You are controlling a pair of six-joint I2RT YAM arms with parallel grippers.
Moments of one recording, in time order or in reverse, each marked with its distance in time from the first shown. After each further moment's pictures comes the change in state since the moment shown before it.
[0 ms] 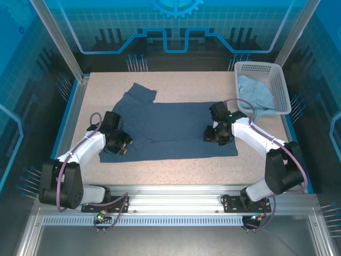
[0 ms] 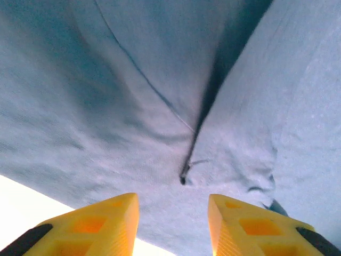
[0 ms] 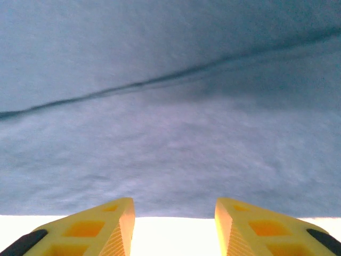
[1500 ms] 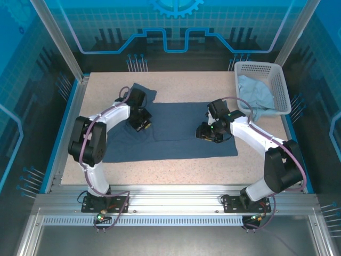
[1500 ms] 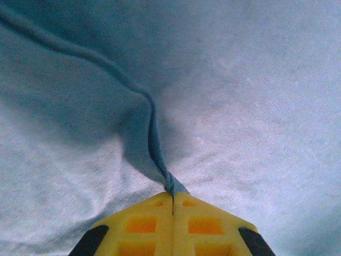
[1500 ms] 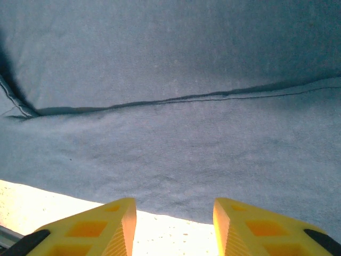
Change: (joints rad) left arm -0.152 0.553 0.562 -0.003 -0.024 0.175; right arm 0.008 0.017 0.015 0.085 -0.156 0.015
